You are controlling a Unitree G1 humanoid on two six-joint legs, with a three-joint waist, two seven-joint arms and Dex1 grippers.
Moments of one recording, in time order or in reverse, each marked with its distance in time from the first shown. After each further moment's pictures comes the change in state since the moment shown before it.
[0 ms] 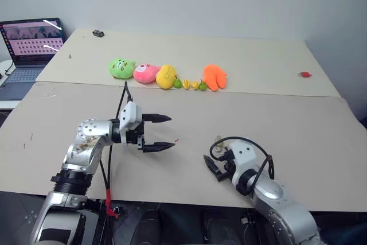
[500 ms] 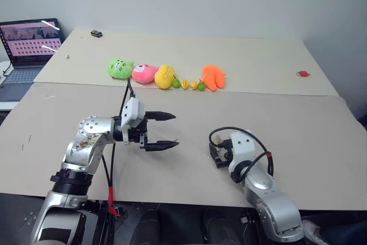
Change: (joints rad) left arm 0.019 0.008 0.007 -0.090 -0.023 0.073 0.022; right arm -0.071 0.106 -0.035 0.095 -0.093 -0.003 -0.083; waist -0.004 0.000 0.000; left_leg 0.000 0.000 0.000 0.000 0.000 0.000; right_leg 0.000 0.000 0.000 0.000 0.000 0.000
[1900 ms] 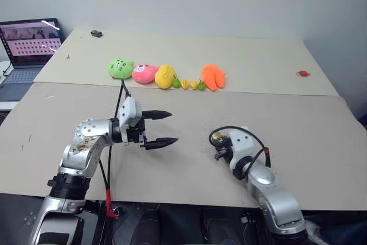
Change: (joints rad) left arm 0.039 0.028 0.020 -0.061 -0.076 0.171 0.085; right arm -0.032 -0.167 -0.049 0.074 0.006 -0.228 0.288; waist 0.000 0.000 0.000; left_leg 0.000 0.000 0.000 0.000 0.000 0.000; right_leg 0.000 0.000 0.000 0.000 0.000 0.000
